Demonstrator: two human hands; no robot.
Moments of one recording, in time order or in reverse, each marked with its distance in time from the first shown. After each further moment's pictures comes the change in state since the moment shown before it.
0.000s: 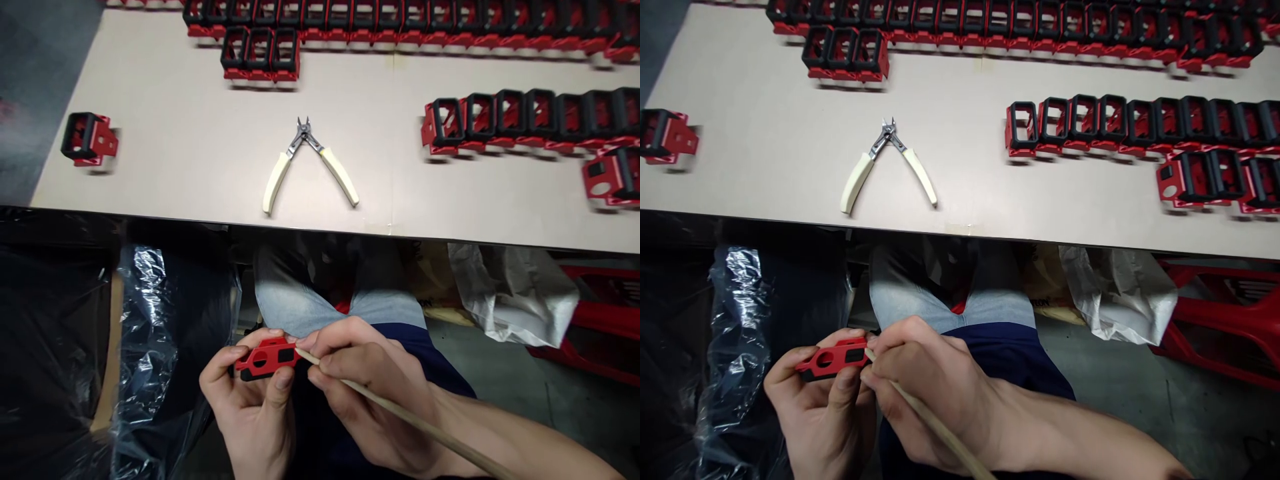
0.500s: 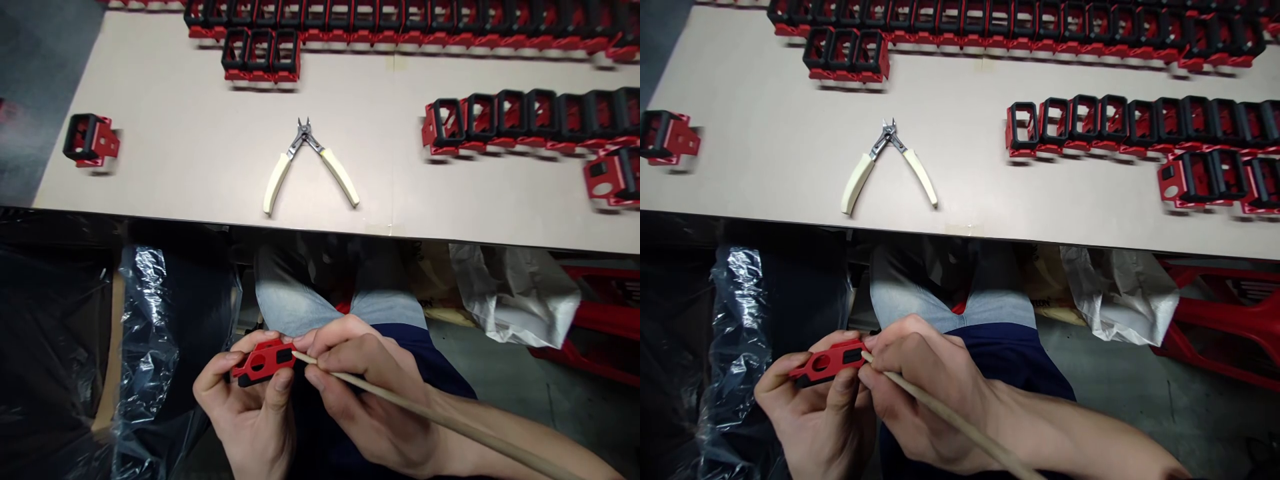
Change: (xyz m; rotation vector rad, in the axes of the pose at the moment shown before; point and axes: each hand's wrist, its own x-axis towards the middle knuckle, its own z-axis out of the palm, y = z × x) left_hand 0.001 0.006 0.007 0.074 0.074 0.023; right_hand 0.004 0.000 0.004 0.105 0.048 -0.023
